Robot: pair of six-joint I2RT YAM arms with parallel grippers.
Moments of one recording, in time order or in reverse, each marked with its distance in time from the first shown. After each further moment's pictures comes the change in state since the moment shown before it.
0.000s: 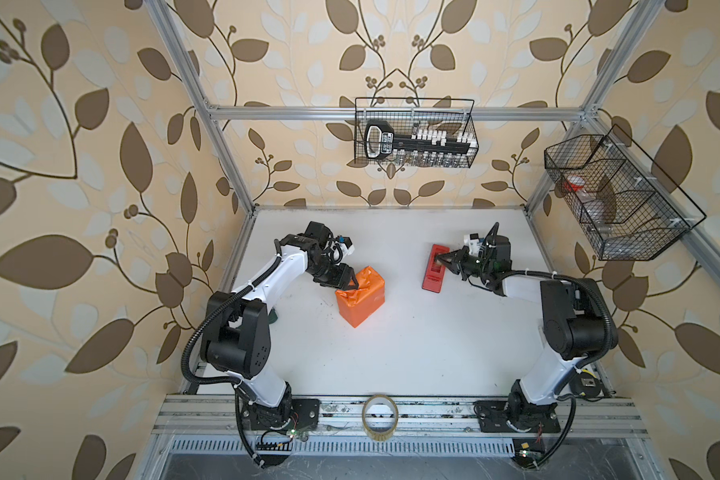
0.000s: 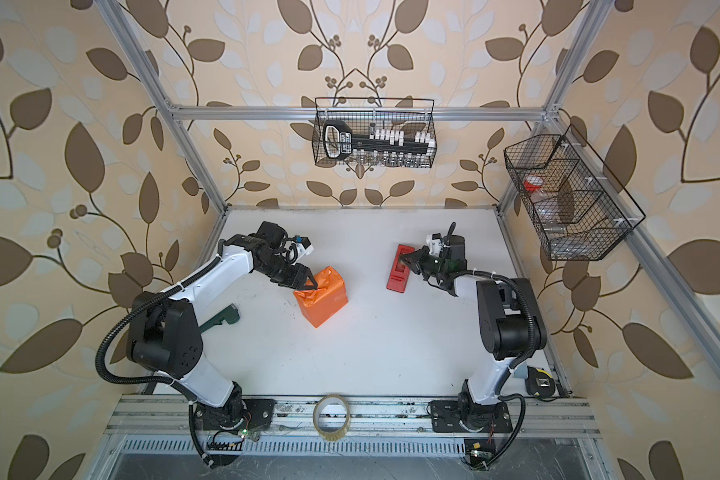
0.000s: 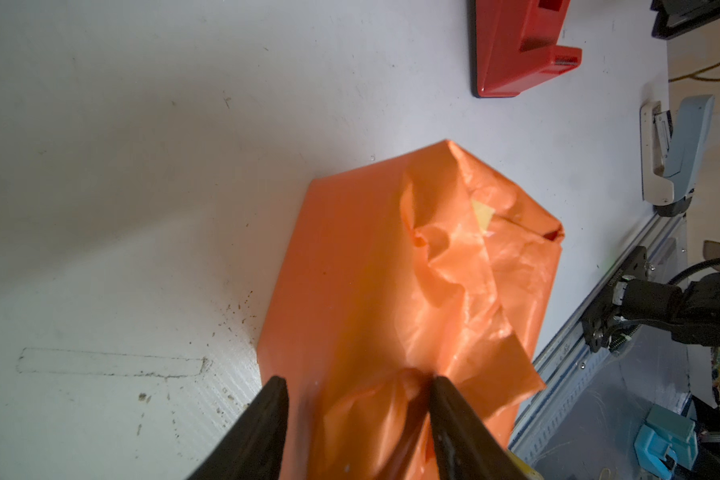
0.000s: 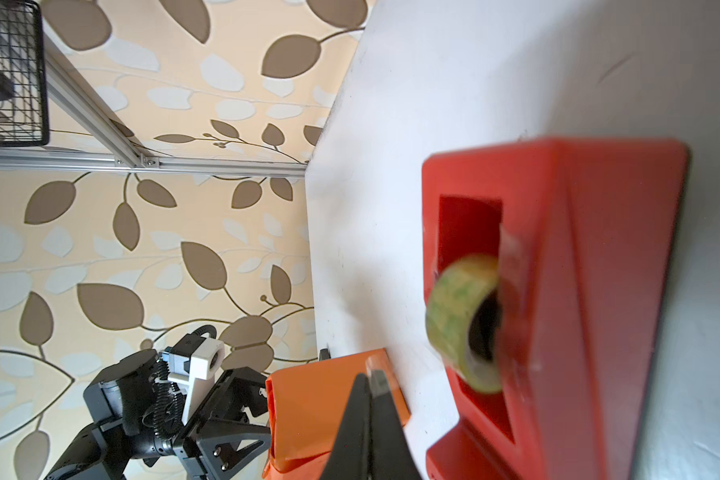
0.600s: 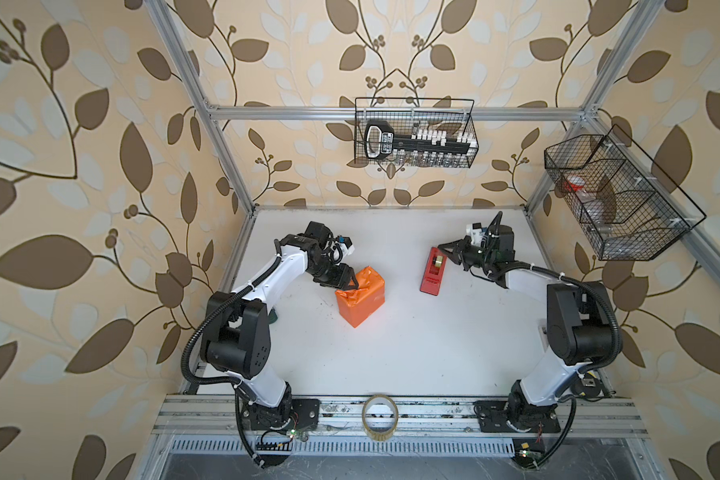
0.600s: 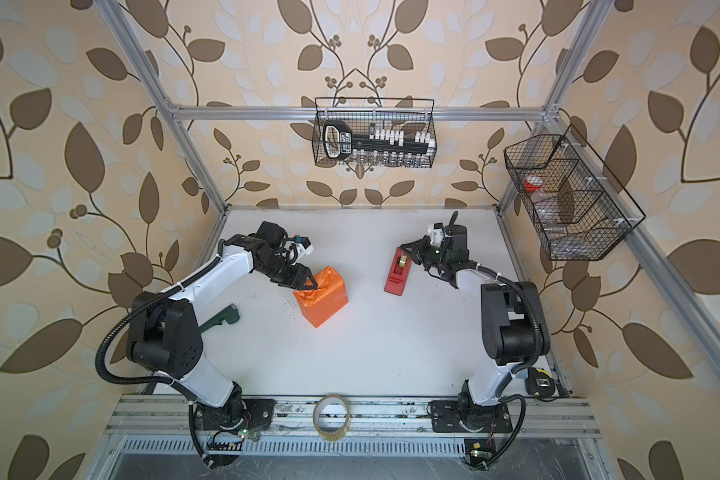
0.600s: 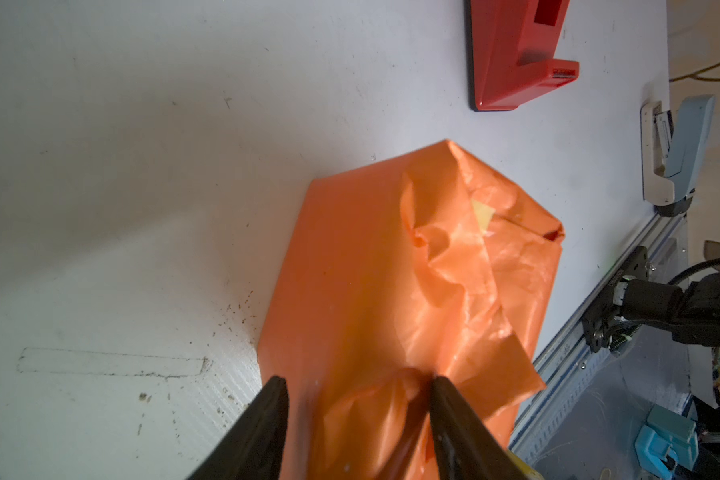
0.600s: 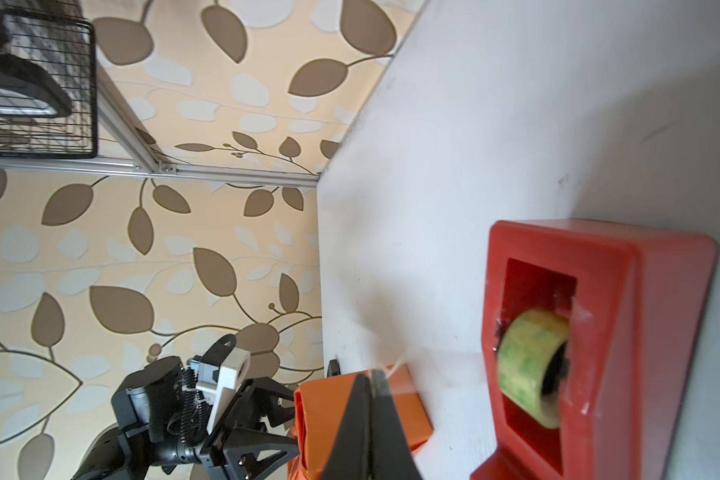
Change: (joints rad) left arm 0.000 -0.001 0.000 -0.001 -0.001 0.000; right arm 0.000 -0.029 0.082 -0.063 0.020 0.007
